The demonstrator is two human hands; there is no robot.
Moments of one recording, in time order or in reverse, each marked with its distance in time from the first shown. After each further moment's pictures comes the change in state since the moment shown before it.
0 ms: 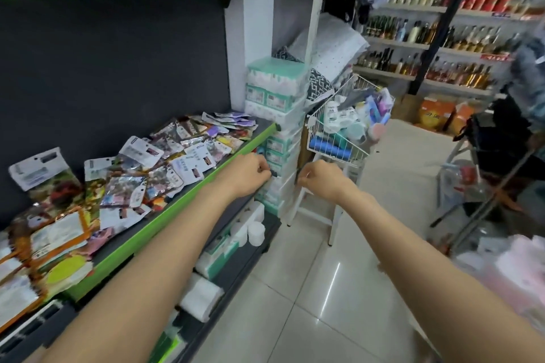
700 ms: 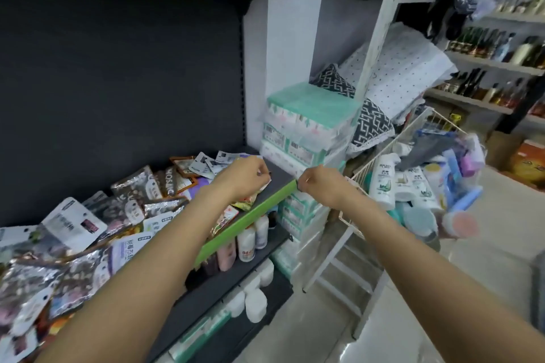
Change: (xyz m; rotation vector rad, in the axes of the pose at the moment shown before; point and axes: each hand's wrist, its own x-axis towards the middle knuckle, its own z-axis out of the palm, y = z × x) left_hand 0.376 -0.082 -0.023 0.009 0.108 -0.237; right_hand 0.403 0.062 -0.062 -0.023 -0.150 -0.222
